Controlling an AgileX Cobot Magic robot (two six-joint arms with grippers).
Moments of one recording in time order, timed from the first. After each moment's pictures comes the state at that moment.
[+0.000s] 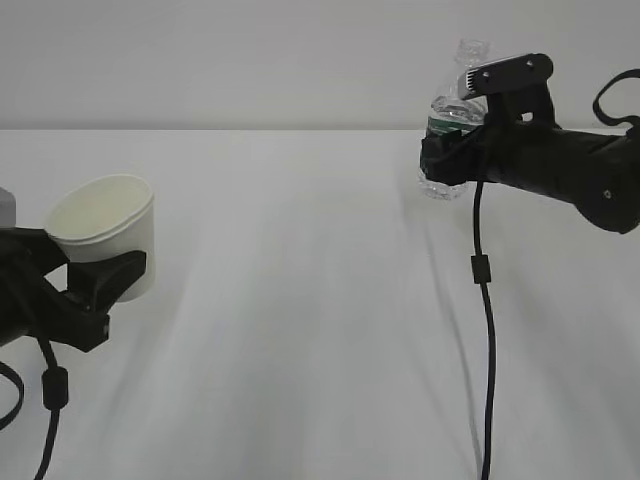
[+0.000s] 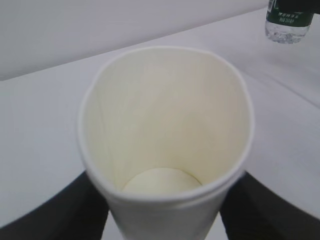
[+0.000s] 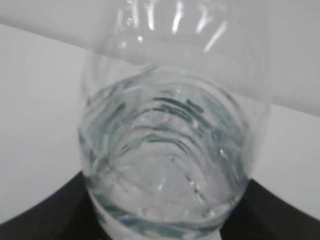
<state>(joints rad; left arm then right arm) -0.39 1.42 -0.29 0.11 -0.75 -0.02 0.20 1.94 -1.05 -0.27 -0.44 0.10</state>
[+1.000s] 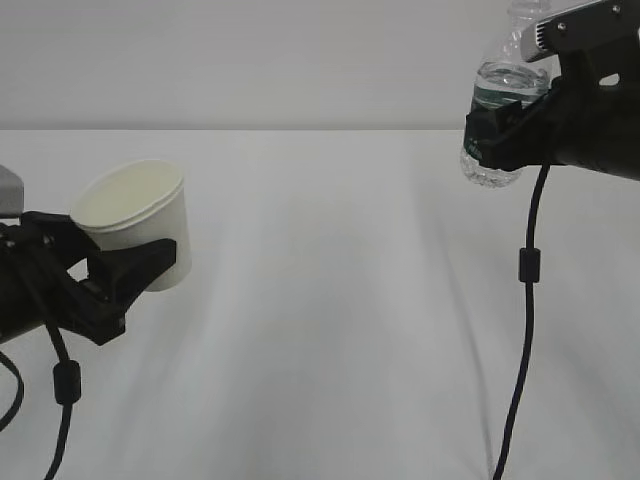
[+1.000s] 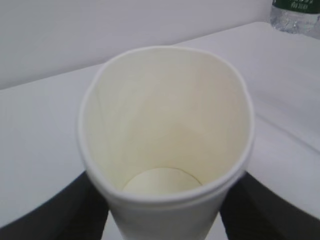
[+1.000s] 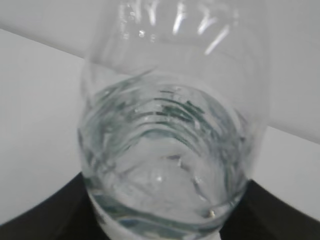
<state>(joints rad) -0.39 1.42 -0.32 0.32 -0.80 -0.21 0.21 1.56 -0.83 -0.33 -0.30 0.11</state>
